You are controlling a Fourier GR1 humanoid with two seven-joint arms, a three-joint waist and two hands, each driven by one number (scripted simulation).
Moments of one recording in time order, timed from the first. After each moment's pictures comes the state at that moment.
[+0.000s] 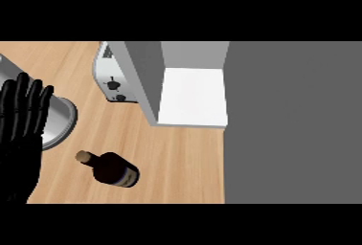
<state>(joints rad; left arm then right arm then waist) -0.01 0.12 0.00 -2.10 0.02 0.03 0.03 0.00 -0.12 0.00 -2.10 0.01 0.04 0.01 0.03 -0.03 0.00</state>
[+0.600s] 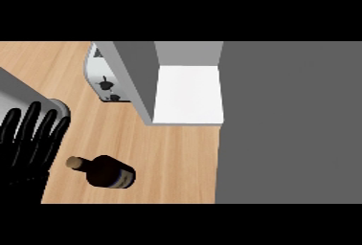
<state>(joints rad) 0.16 0.06 -0.05 -2.27 0.38 -0.04 0.22 0.21 -0.12 0.10 -2.27 -0.18 0.18 0.10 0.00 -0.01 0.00</state>
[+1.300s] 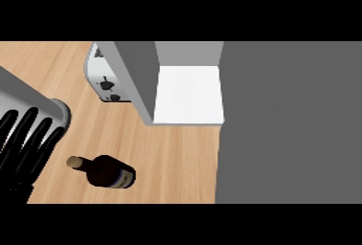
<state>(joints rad) 0.16 0.10 0.00 -2.38 0.46 0.10 0.55 0.29 -0.14 0.17 -2.42 -0.25 0.17 0.28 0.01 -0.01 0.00</state>
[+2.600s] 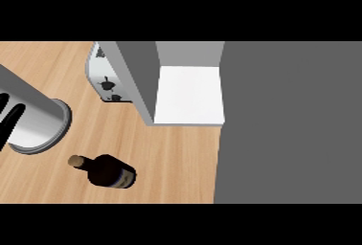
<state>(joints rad) -0.05 0.16 0.19 -2.38 0.48 0.25 0.73 0.29 -0.14 0.25 -2.44 -0.20 0.10 0.31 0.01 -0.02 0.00</state>
